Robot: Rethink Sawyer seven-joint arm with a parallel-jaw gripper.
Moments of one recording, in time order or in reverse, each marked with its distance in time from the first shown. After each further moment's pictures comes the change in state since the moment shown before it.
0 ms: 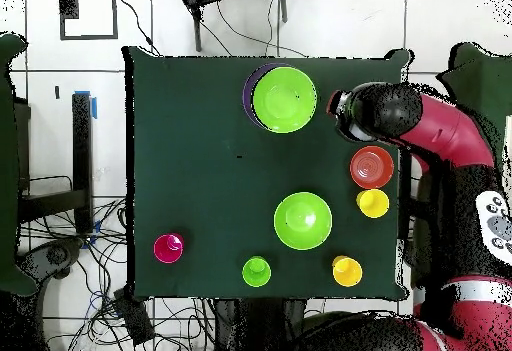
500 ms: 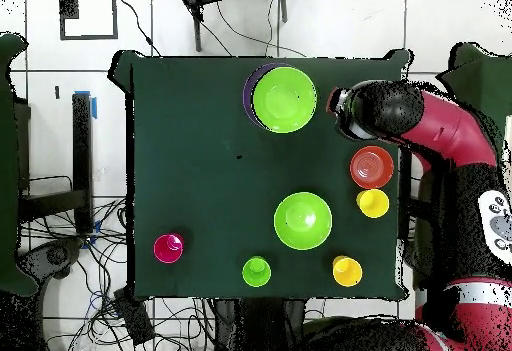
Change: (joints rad) arm -0.008 -0.015 0.022 0.004 -0.010 0.000 0.000
